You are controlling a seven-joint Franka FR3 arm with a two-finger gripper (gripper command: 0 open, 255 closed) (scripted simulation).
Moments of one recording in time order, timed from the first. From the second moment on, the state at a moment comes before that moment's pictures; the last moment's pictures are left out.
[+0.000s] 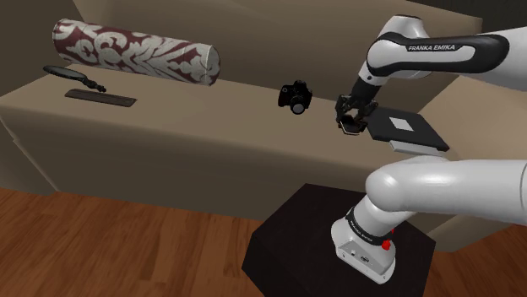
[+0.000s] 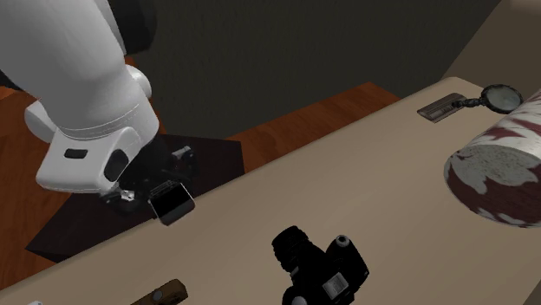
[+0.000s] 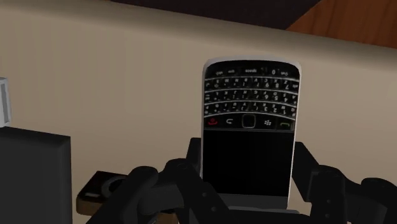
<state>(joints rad) -0.42 -0.76 -0.24 -2.72 -0.14 1.96 0.19</state>
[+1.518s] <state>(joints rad) -0.77 -0.91 -0.74 -2.62 -0.55 1.79 -0.40</state>
